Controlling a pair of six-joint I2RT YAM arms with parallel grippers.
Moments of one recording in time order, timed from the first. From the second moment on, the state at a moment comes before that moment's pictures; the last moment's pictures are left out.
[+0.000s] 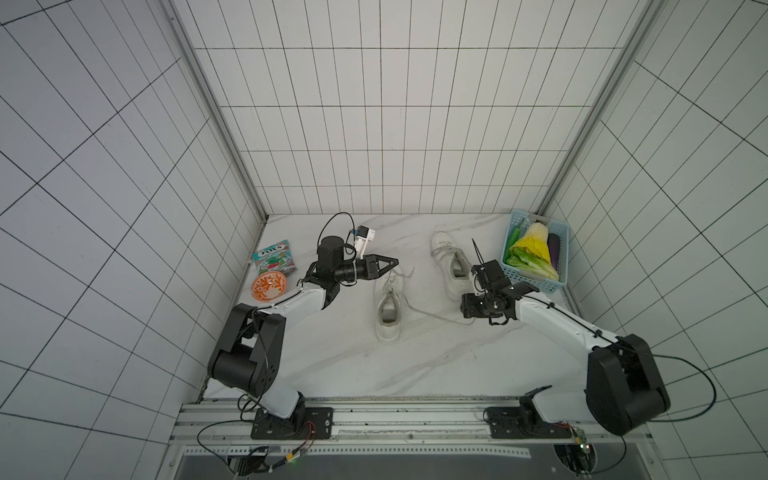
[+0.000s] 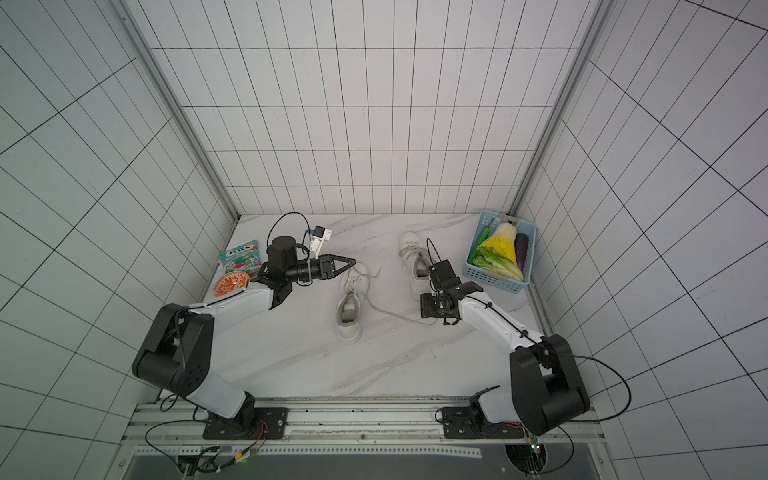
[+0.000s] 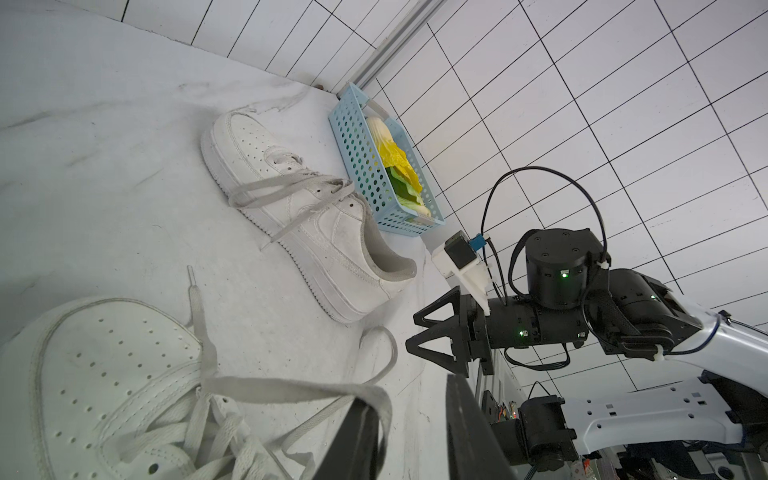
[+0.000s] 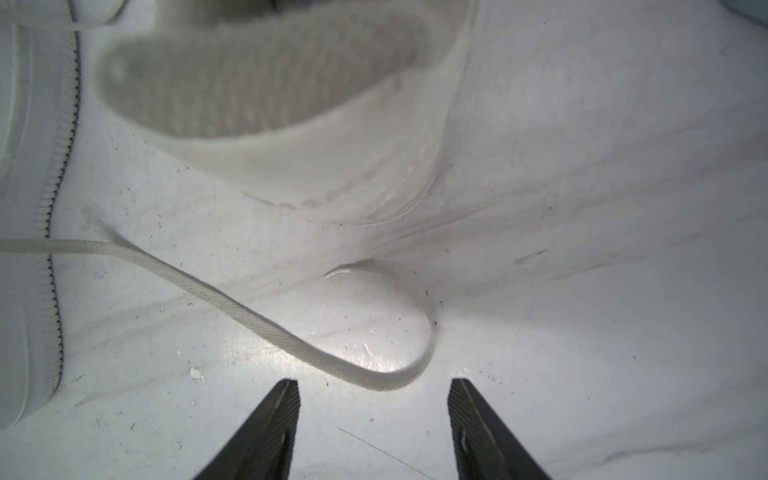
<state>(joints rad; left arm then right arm) -0.32 1.60 0.90 0.43 0.92 -0.66 0.47 1.38 0.84 -0.60 -0.05 0.29</state>
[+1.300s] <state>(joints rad) -0.31 1.65 0.98 0.52 0.95 -0.74 0.66 1.71 1.04 0.38 -0.64 0.38</state>
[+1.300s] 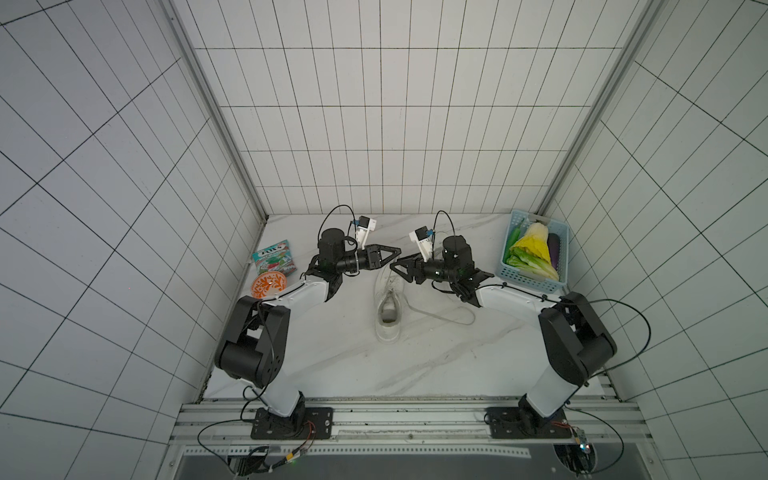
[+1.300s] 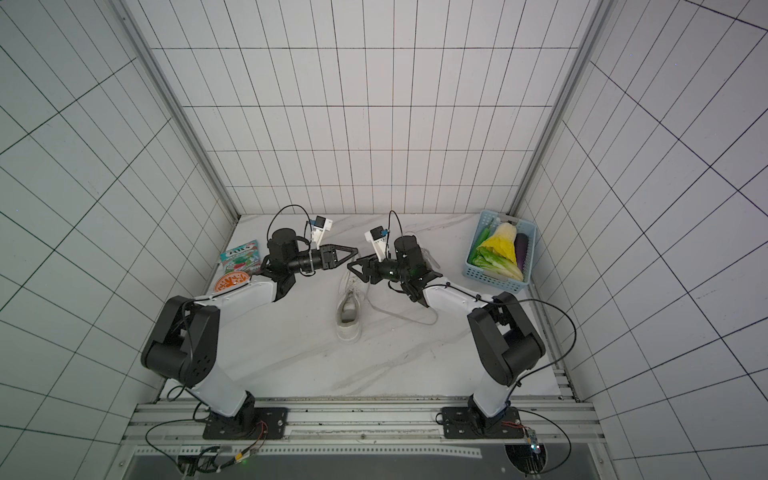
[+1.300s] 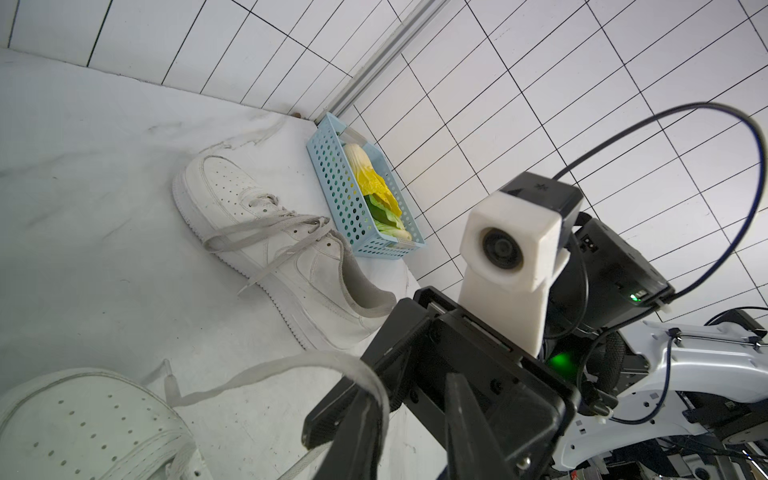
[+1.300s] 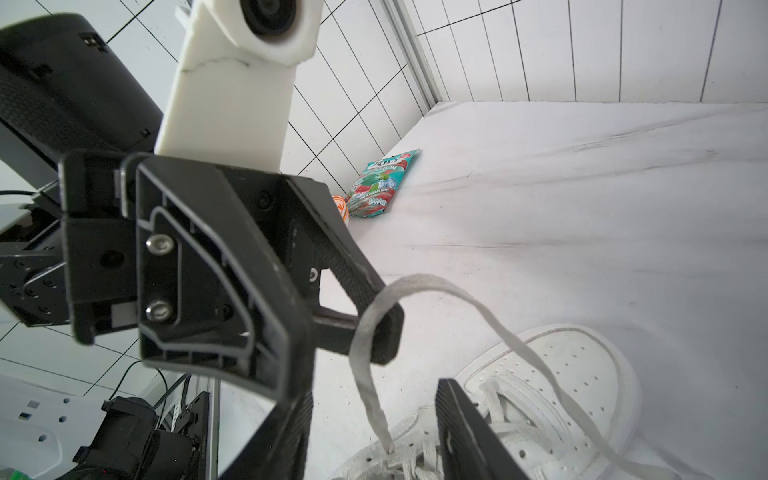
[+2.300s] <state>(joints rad) -0.26 1.45 1.03 0.27 0.94 -0.60 0.66 1.76 1.19 0.45 -0.79 0.38</state>
